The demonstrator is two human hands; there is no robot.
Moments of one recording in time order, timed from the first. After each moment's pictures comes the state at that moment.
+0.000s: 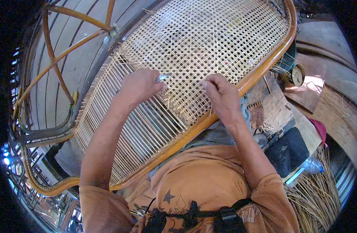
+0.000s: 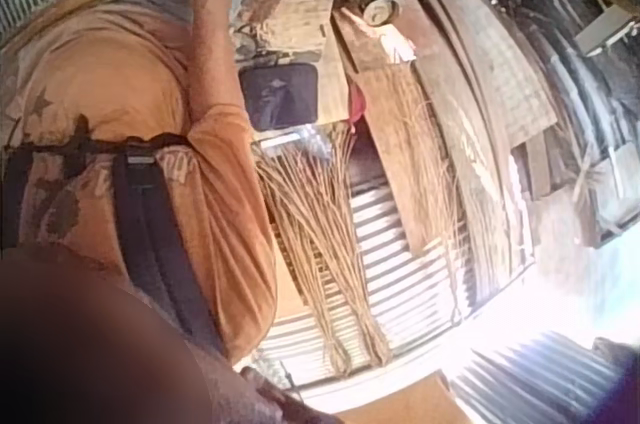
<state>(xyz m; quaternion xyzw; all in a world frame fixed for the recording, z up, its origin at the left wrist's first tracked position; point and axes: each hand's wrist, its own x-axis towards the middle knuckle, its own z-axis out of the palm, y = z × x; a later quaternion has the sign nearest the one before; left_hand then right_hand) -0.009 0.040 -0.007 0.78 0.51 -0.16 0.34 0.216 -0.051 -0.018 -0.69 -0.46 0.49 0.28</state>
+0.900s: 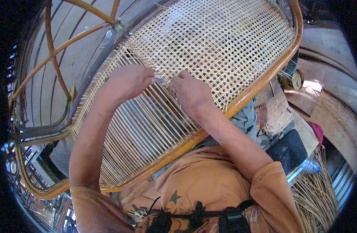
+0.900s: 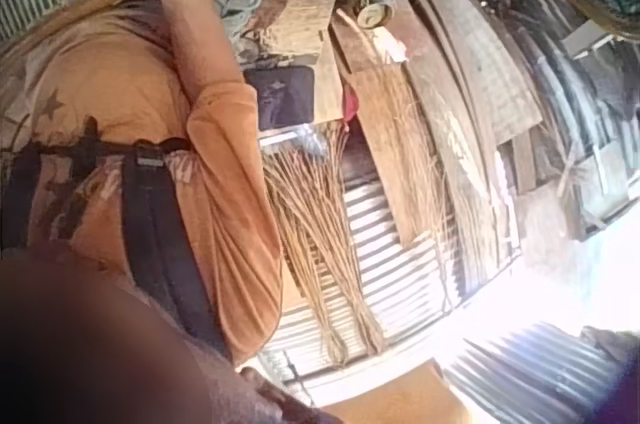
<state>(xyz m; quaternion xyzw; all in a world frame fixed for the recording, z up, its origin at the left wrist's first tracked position) -0.056 0.057 -0.002 0.81 0.46 -0.18 0.31 0.126 -0.023 -0.038 -0.62 -0.72 0.33 0.03</state>
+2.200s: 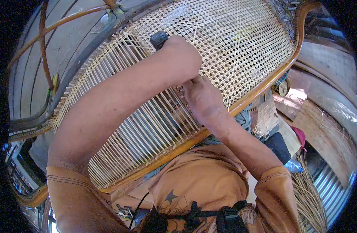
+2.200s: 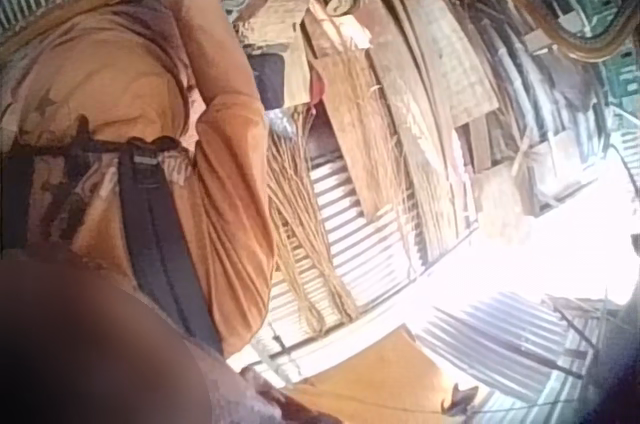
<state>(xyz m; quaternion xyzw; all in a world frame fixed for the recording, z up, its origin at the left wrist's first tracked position) 0.013 0.087 0.030 0.90 0.22 -0.29 0.23 0.131 -0.032 -0.031 -0.62 -0.69 0.37 0.06</state>
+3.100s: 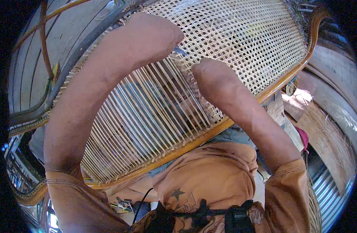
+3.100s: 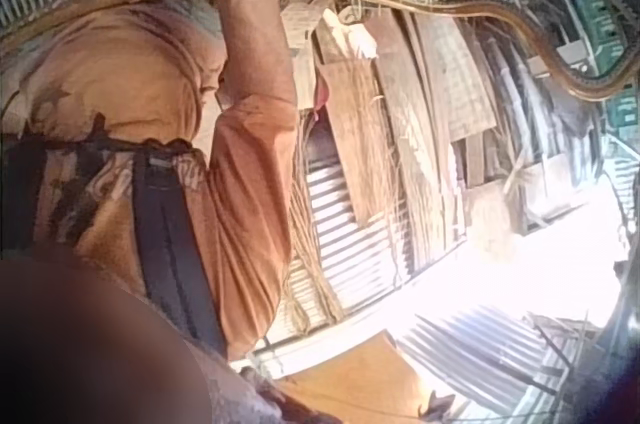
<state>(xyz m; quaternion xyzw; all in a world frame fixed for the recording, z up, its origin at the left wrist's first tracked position) -0.066 0.083 -0.009 0.90 0.37 -0.11 0.20 0.119 0.017 -0.020 -0.48 -0.80 0.29 -0.18</state>
